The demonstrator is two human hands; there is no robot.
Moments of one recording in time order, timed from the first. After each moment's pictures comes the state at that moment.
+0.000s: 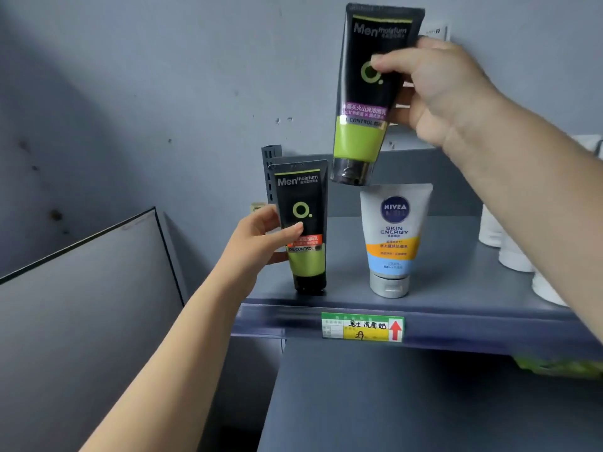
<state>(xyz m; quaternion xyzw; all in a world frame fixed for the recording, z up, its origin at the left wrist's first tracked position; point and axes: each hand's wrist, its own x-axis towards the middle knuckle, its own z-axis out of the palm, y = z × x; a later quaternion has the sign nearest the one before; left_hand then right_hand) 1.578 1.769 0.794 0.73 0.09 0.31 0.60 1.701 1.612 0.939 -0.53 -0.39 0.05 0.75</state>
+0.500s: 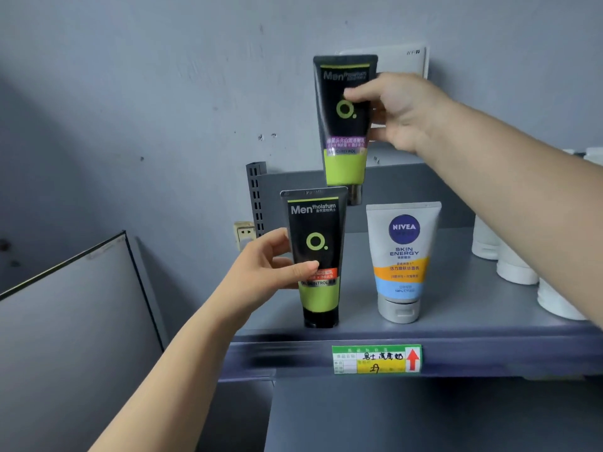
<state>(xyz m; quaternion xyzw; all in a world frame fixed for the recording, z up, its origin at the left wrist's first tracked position) 1.584 1.788 0.792 0.78 -0.04 0.22 0.59 1.731 1.653 0.949 -0.60 -0.34 0.07 0.72</state>
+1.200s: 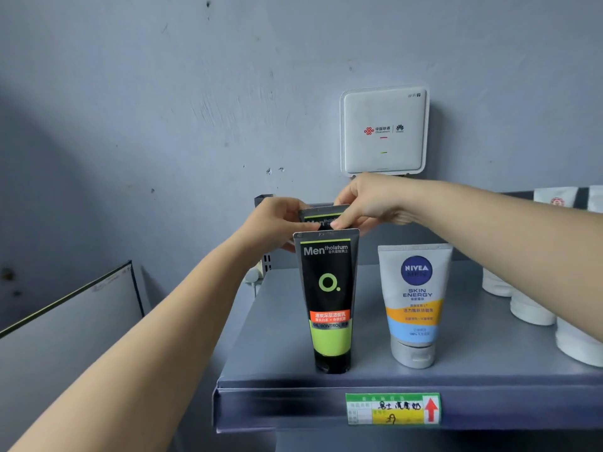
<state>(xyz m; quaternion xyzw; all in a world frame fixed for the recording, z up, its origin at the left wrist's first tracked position) 1.639 1.816 0.879 0.86 0.04 0.23 0.46 1.744 1.677 0.911 -0.81 -0.42 0.14 0.40</state>
